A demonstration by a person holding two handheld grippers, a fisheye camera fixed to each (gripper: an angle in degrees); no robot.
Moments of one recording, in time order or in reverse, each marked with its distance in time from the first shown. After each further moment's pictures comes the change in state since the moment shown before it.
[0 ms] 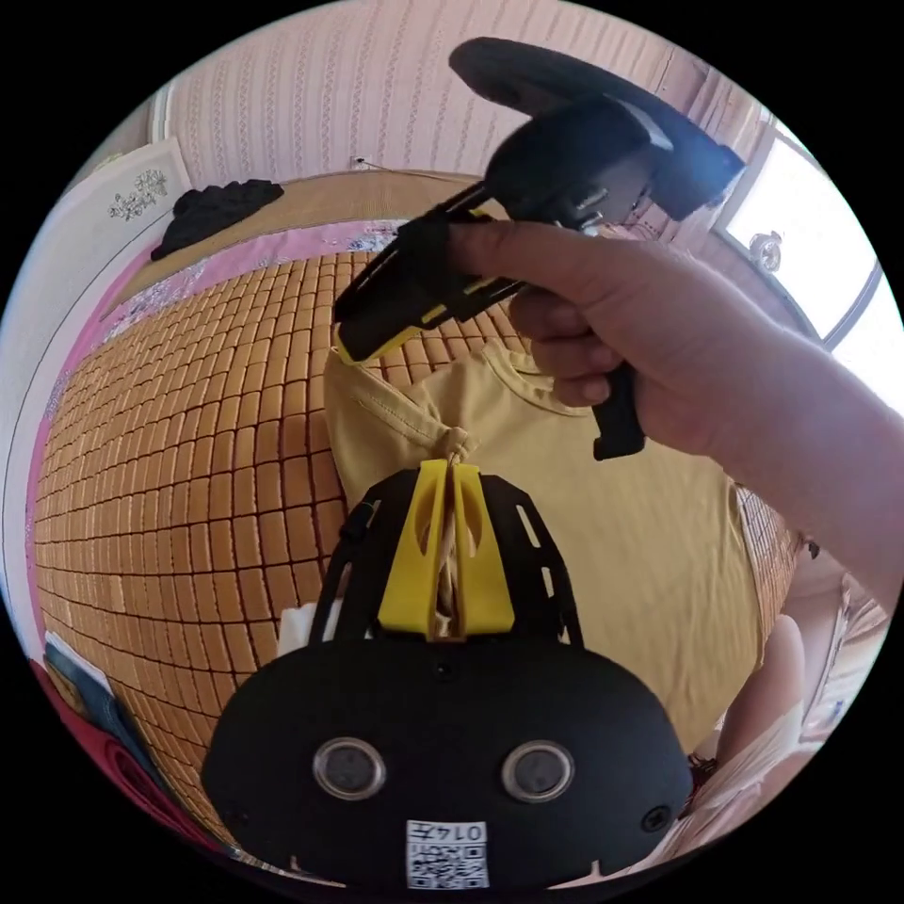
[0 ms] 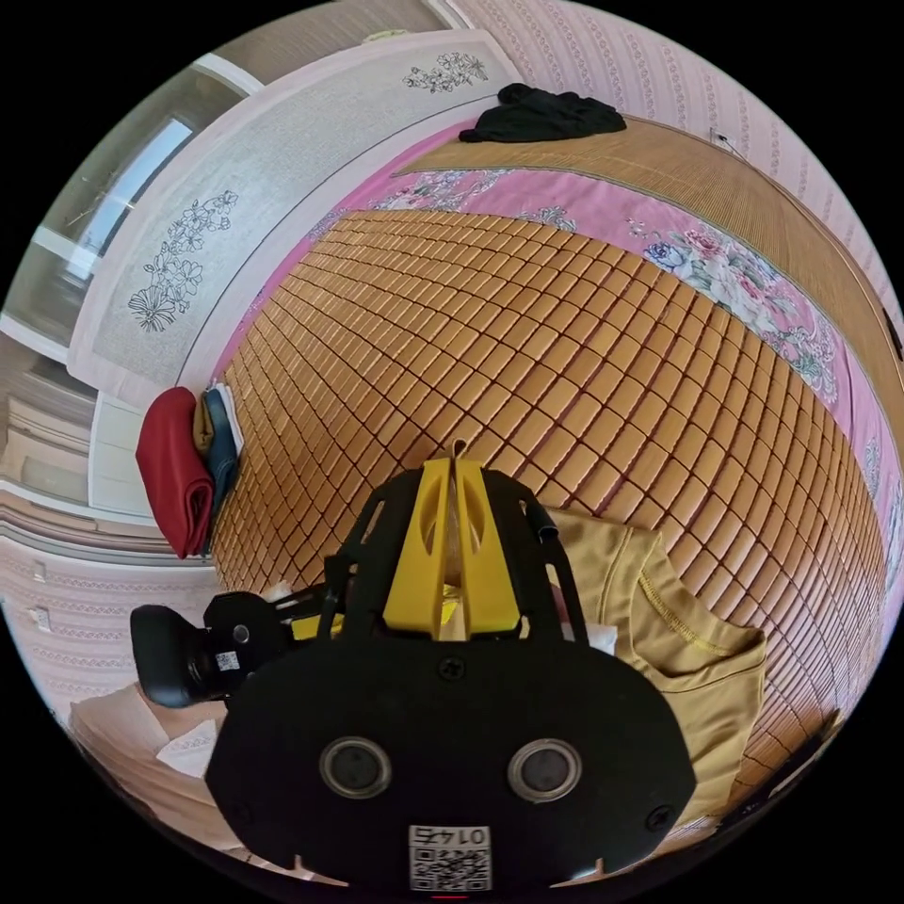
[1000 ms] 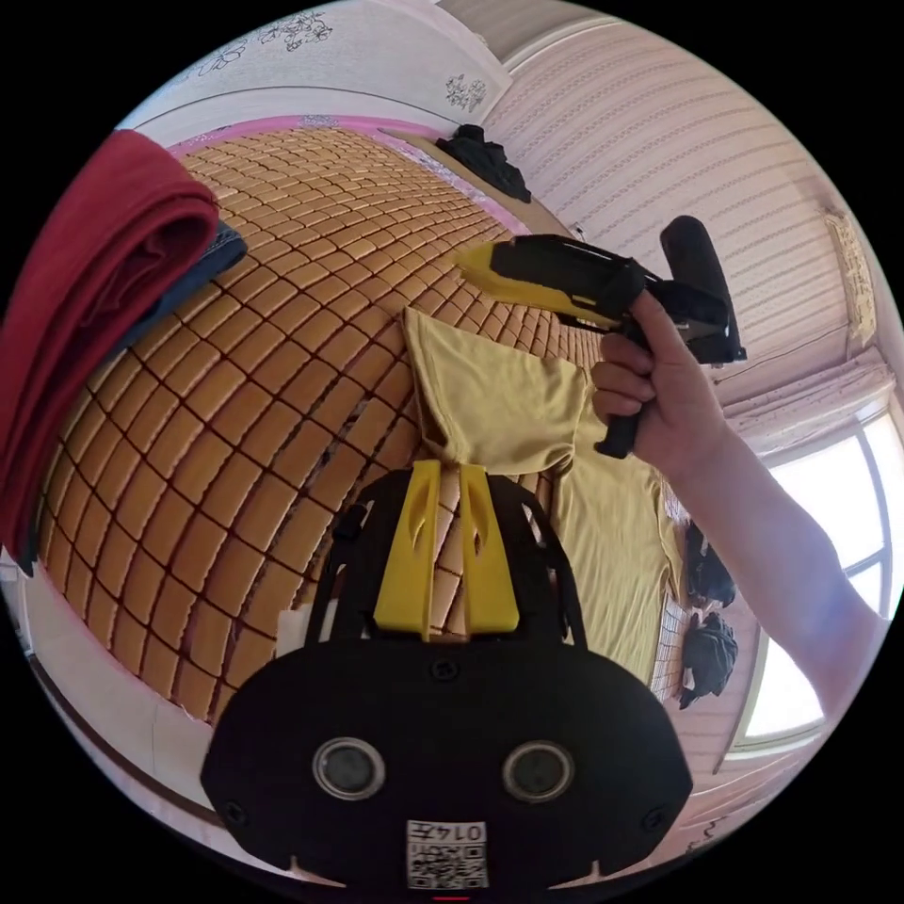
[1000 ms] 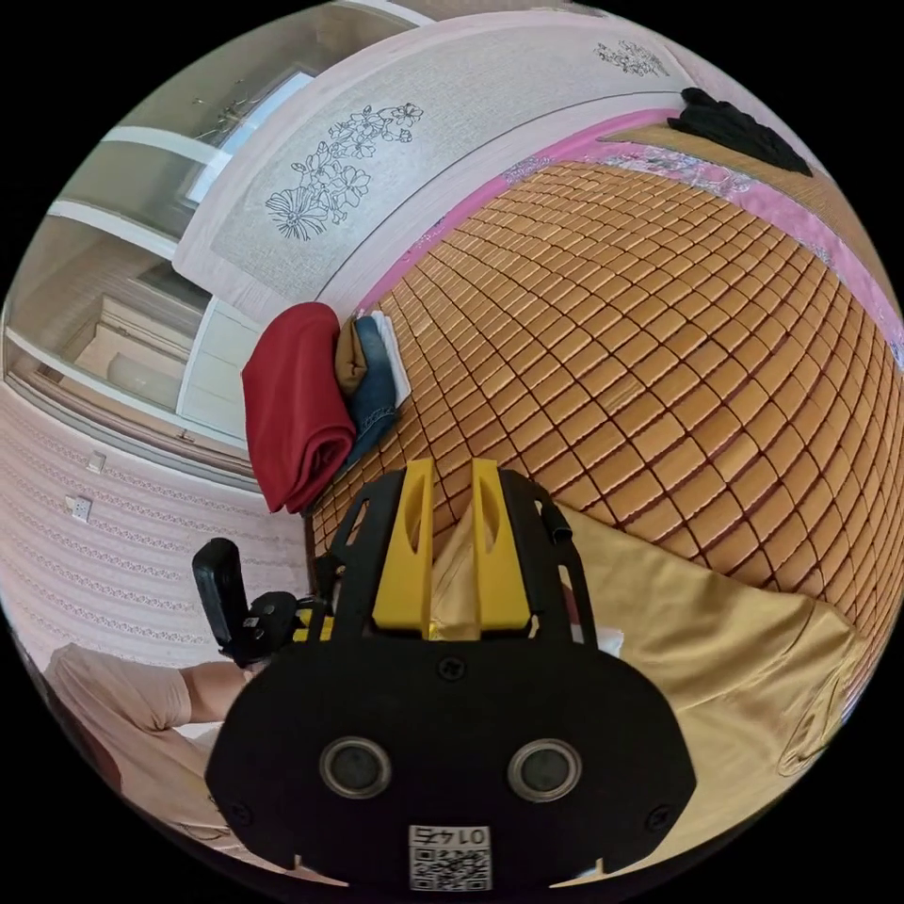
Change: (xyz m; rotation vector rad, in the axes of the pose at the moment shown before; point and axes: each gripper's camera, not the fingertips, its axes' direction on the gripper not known) left arm -0.126 0.210 -0.092 0.109 0.080 -0.716; right arm -0.157 0.019 0.088 -0.038 -0.298 -0.271
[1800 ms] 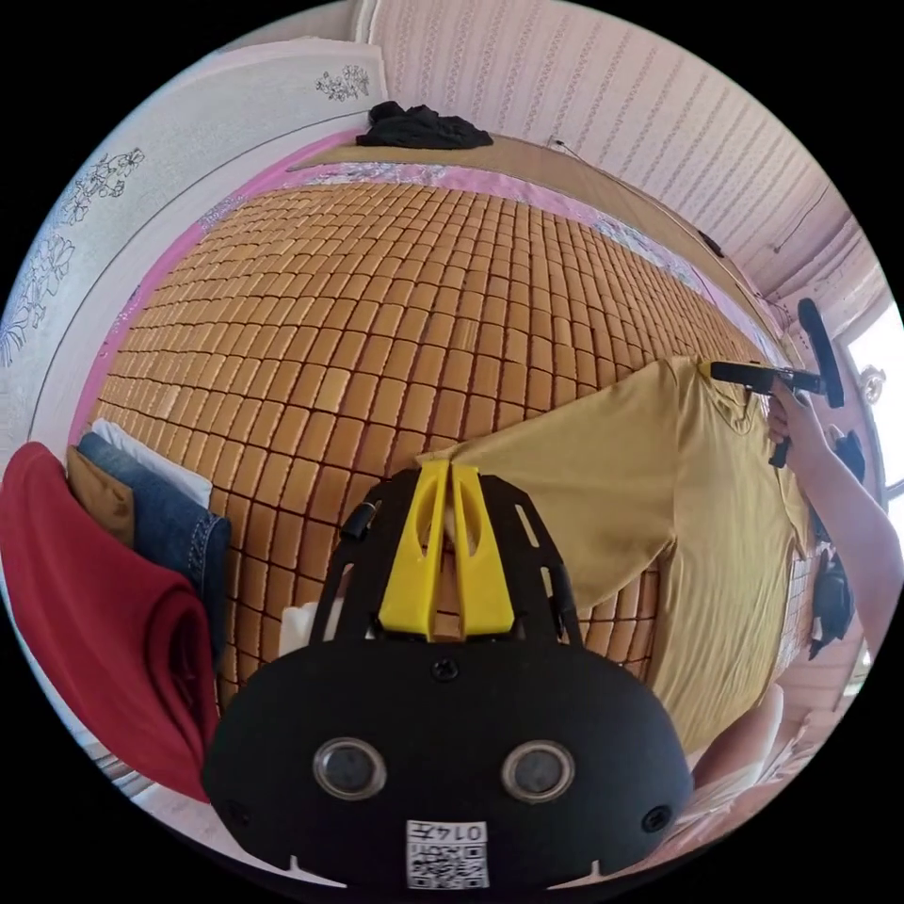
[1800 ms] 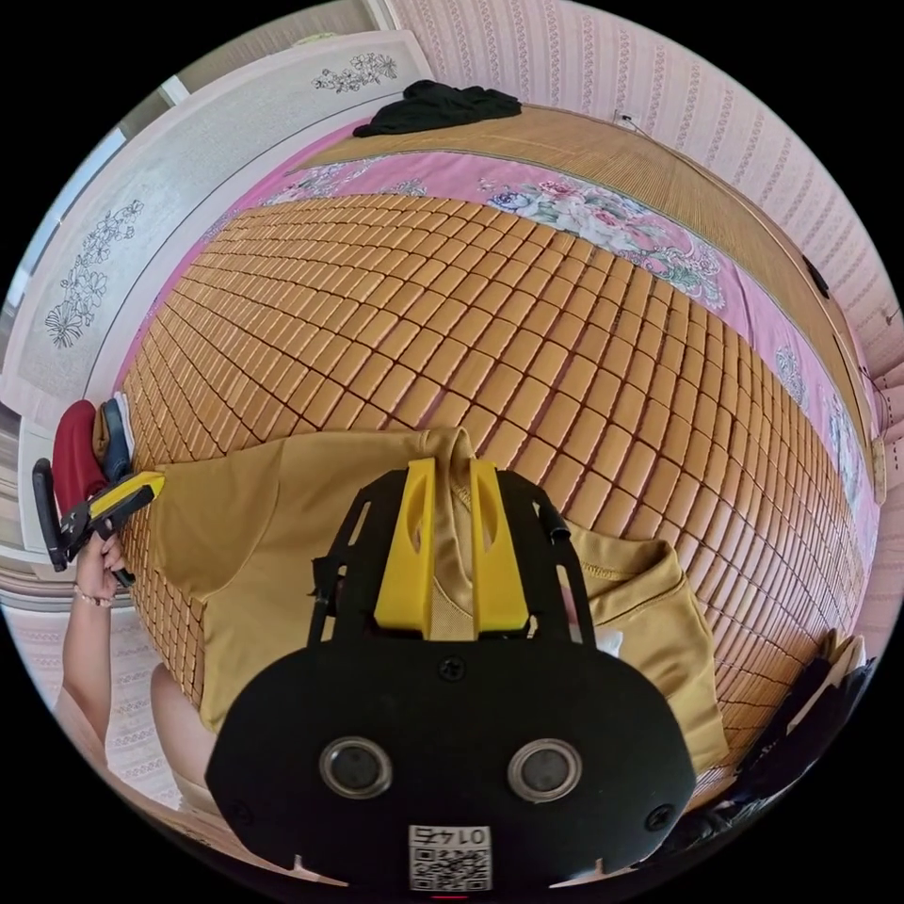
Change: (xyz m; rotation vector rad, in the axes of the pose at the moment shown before) left arm 0.044 -0.101 0.045 -0.089 -0.372 0.333; right arm 0.131 0.113 -0.077 0.028 0.600 0.397
